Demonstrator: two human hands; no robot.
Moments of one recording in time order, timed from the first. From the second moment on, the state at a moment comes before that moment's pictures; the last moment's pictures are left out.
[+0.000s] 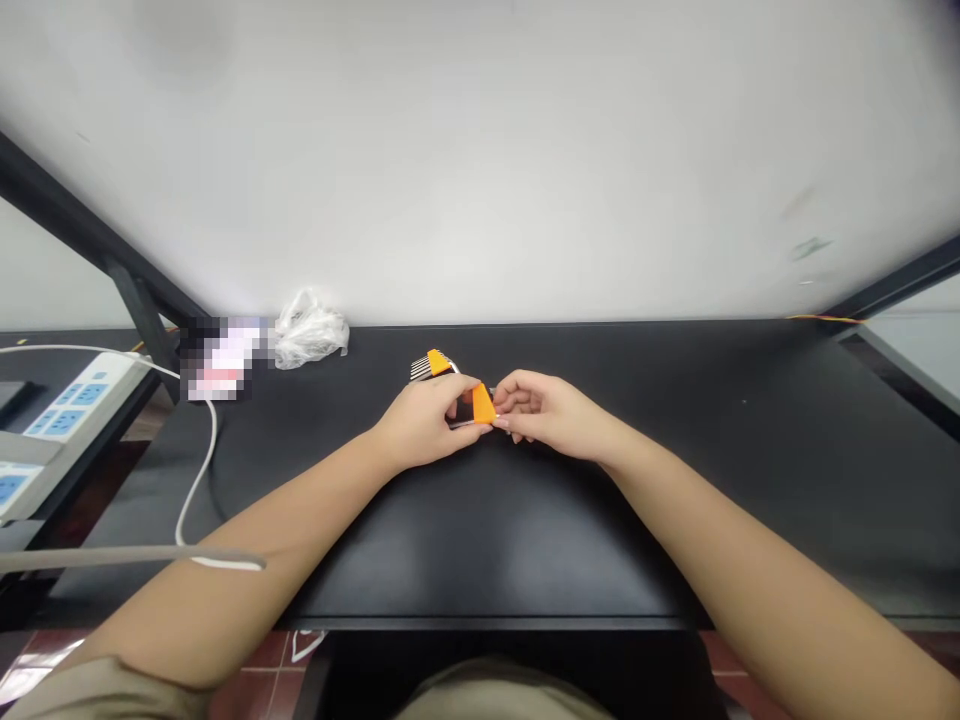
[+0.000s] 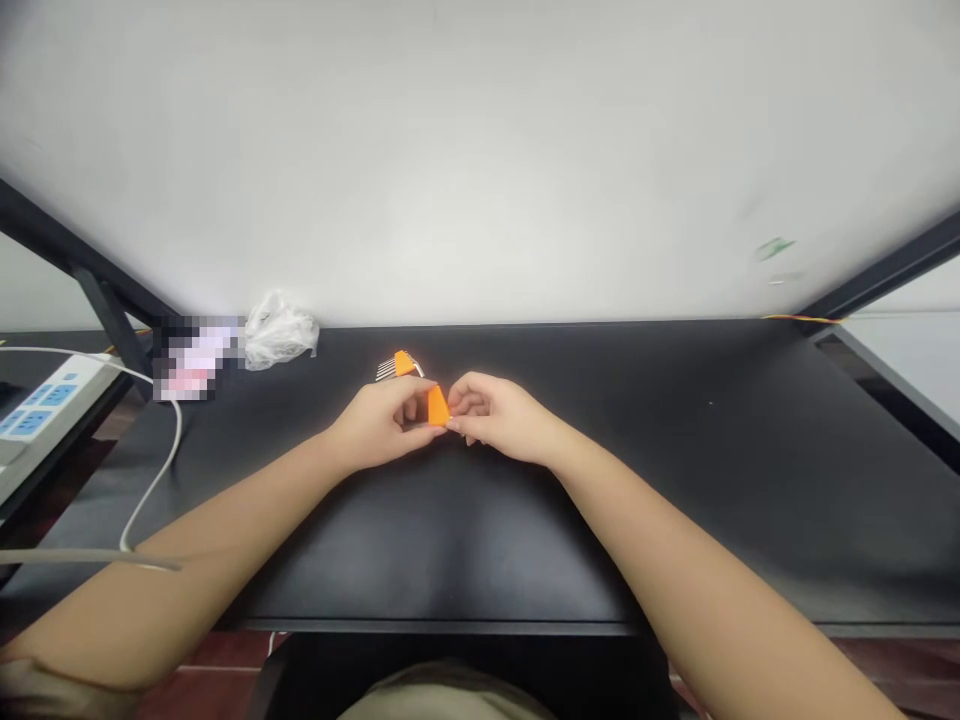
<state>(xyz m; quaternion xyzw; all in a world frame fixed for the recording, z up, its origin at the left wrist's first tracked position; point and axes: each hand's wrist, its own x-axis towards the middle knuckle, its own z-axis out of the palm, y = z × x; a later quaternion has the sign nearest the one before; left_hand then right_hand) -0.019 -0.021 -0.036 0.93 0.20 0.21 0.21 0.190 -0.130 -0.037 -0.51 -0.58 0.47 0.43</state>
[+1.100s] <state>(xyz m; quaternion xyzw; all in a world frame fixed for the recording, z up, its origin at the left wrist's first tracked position) -0.017 -0.013 -0.037 0.94 0.22 0.17 0.21 0.222 -0.142 -0.024 -0.62 -0.77 0.06 0.17</state>
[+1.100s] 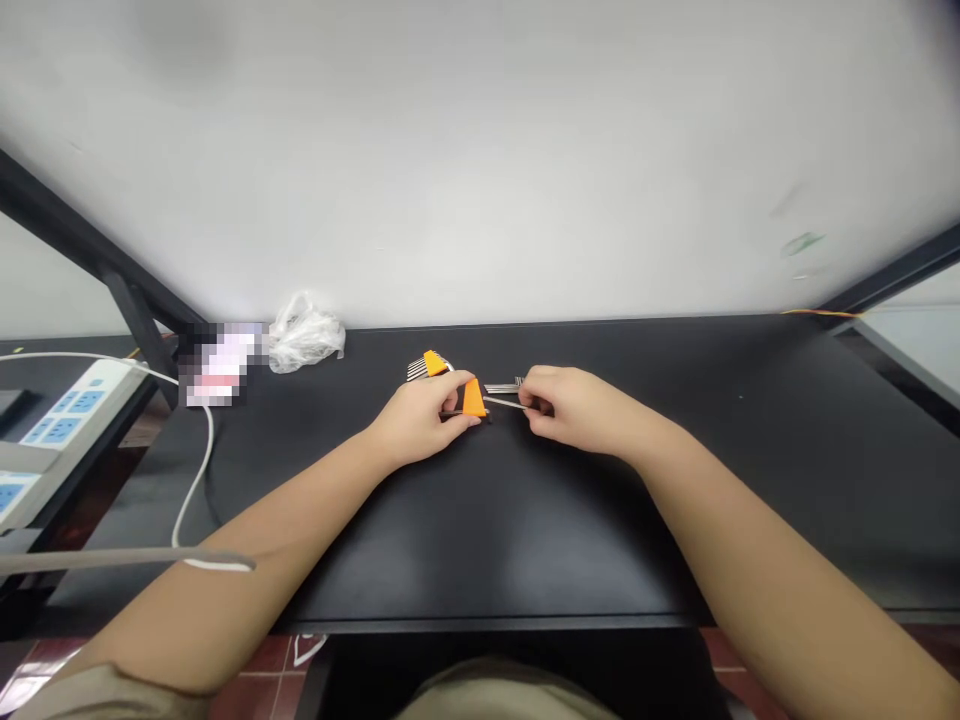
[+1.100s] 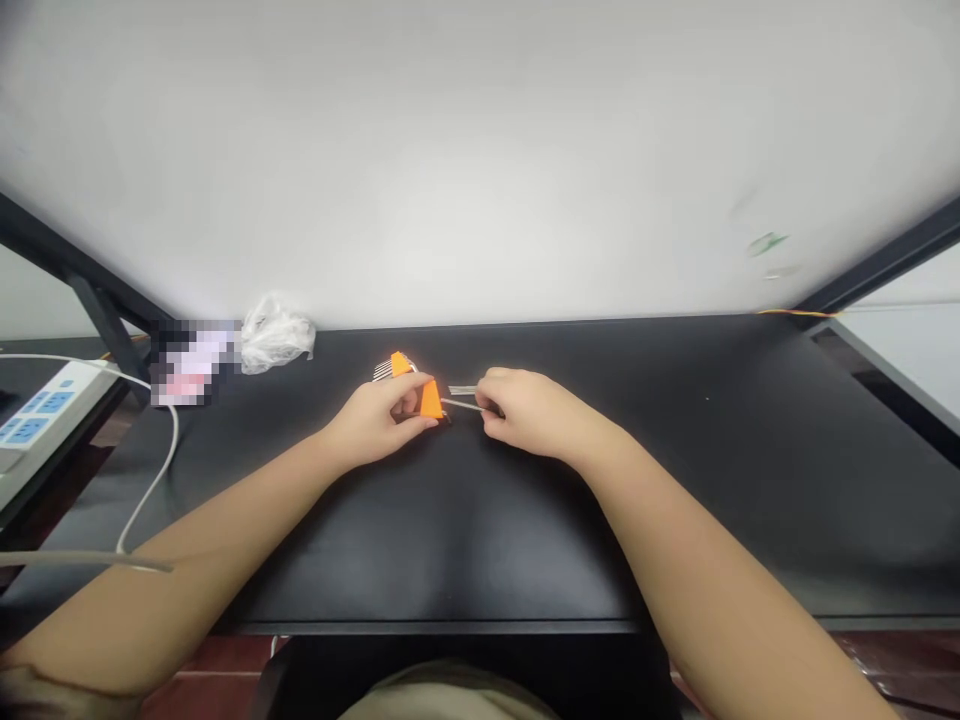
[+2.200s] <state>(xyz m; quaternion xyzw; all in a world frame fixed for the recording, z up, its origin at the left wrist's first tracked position) -0.017 -0.019 -0.033 0.94 0.14 0.18 0.26 0.192 -0.135 -0.035 -0.54 -0.74 0.16 0.36</state>
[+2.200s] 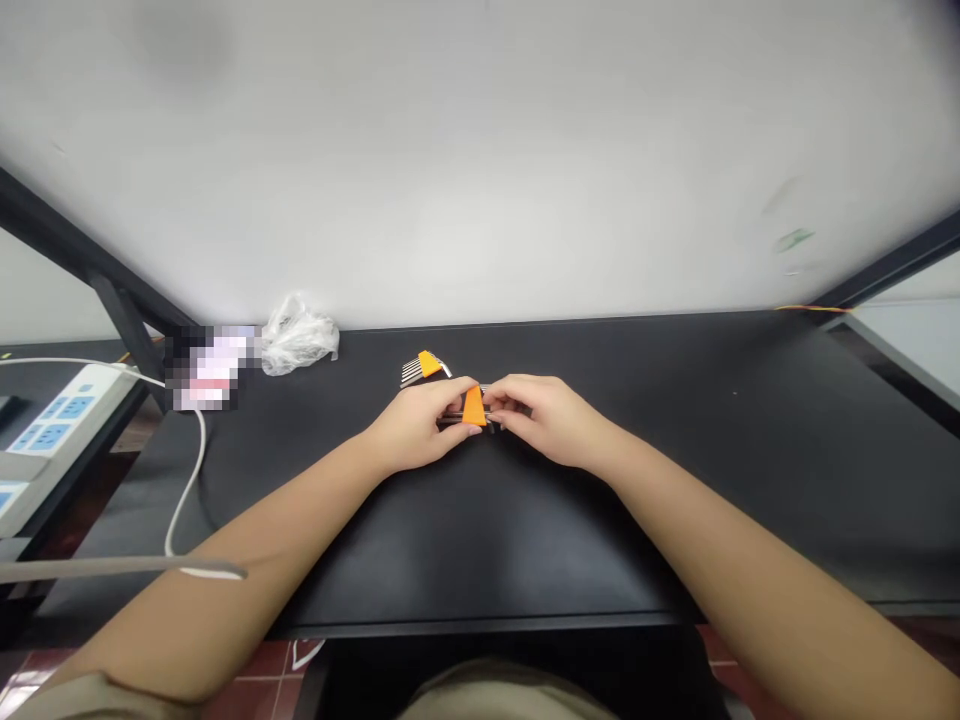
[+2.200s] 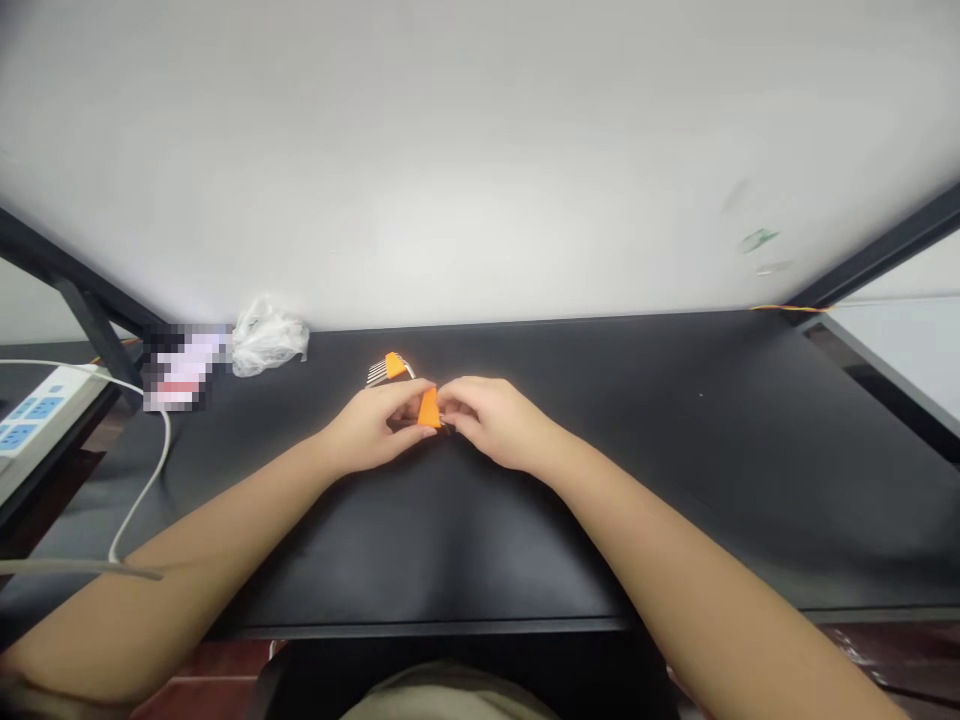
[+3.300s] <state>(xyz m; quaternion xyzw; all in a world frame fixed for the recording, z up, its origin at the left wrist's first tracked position) -0.017 -0.014 -0.038 0.94 0.16 0.18 0.23 0.214 -0.142 -0.022 -0.60 -0.77 0.06 0.20</state>
